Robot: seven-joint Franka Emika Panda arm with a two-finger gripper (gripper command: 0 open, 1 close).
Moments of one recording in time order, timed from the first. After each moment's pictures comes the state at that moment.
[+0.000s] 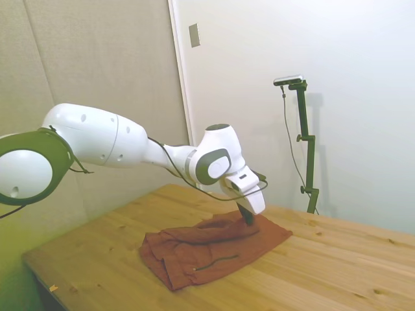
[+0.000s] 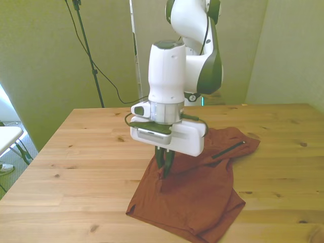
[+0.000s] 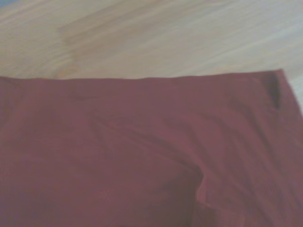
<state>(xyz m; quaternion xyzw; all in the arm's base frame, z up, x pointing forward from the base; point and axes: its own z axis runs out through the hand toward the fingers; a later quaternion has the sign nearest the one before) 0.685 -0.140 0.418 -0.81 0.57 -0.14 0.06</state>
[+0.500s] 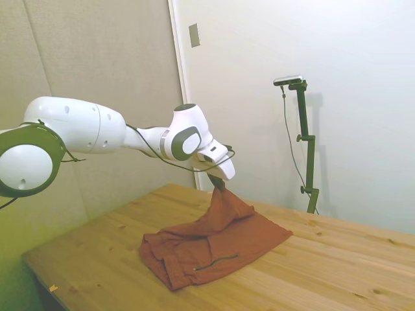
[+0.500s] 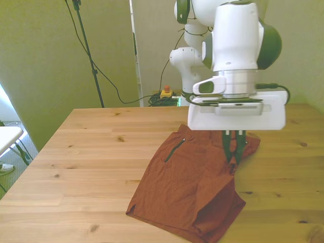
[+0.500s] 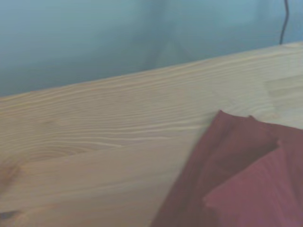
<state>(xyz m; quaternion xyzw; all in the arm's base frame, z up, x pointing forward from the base) 0.726 -0.006 0.471 -0.86 0.46 -0.18 0.09</state>
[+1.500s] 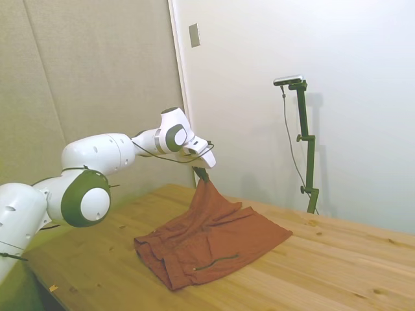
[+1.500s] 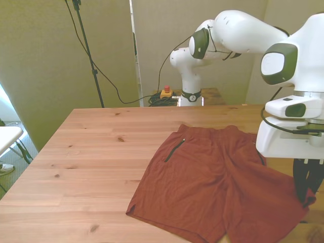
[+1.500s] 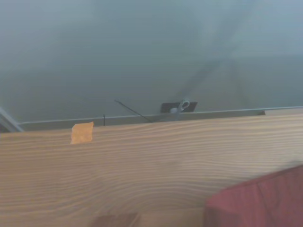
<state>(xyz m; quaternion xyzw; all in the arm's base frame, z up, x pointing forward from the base) 0.802 0.118 0.455 -0.88 0.43 -0.19 0.06</state>
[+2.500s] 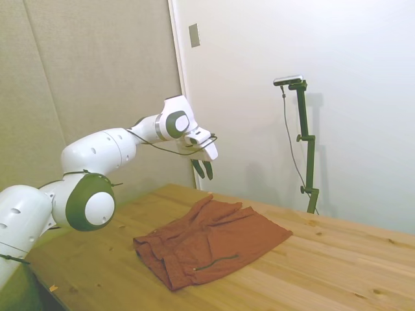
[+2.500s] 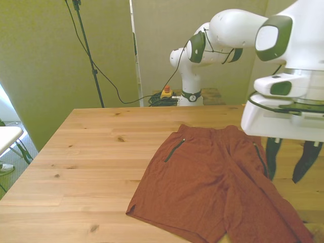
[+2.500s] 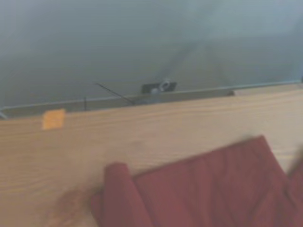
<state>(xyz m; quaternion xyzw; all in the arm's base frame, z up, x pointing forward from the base) 0.783 0.070 0.504 -0.87 0.47 -0.14 0.02</state>
